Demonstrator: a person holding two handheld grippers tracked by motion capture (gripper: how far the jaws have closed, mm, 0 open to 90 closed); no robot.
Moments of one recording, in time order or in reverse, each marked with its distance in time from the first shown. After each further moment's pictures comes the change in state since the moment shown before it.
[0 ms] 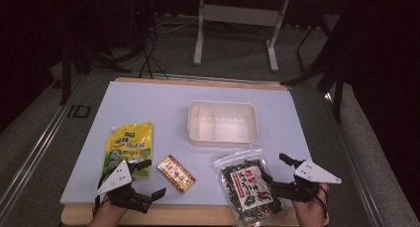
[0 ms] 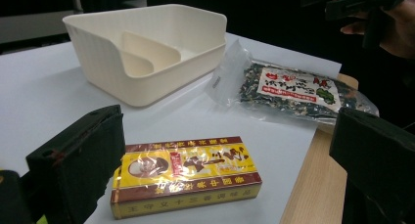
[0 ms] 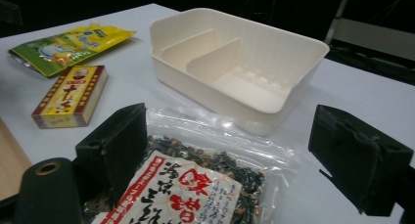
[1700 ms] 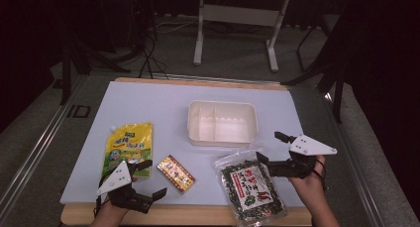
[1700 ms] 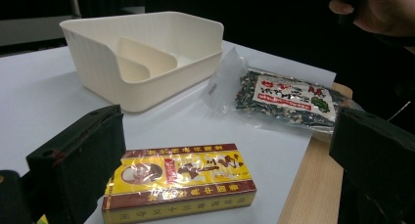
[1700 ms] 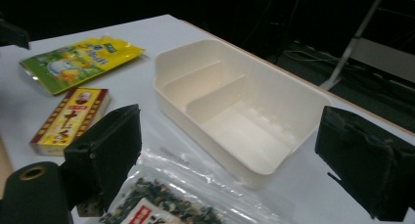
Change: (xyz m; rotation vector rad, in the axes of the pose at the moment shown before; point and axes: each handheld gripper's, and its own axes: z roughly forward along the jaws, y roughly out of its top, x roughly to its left) left arm 0.000 -0.002 0.002 -0.025 -0.014 -0.028; right arm -0.020 0.059 0.025 0.011 0.081 -0.092
